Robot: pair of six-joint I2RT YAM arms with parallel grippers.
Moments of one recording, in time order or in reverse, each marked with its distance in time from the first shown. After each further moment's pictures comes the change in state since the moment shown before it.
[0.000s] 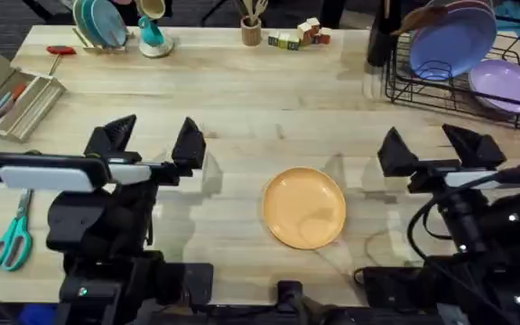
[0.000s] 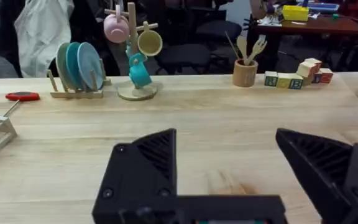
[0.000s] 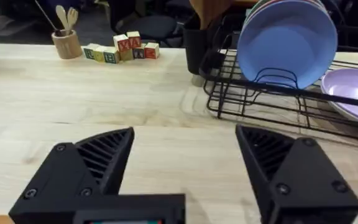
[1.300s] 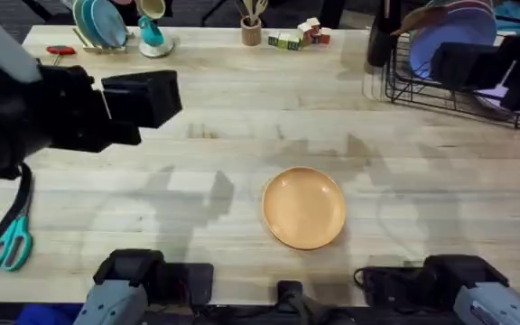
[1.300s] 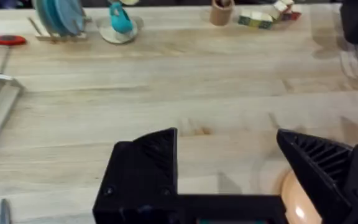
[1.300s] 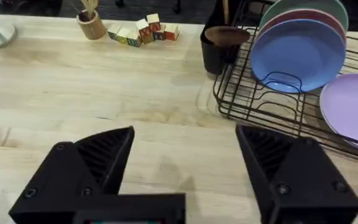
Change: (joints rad) left arm 0.000 0.690 1.152 -0.980 0.120 0.000; right arm 0.000 0.794 1.031 -0.620 -0.073 -0.004
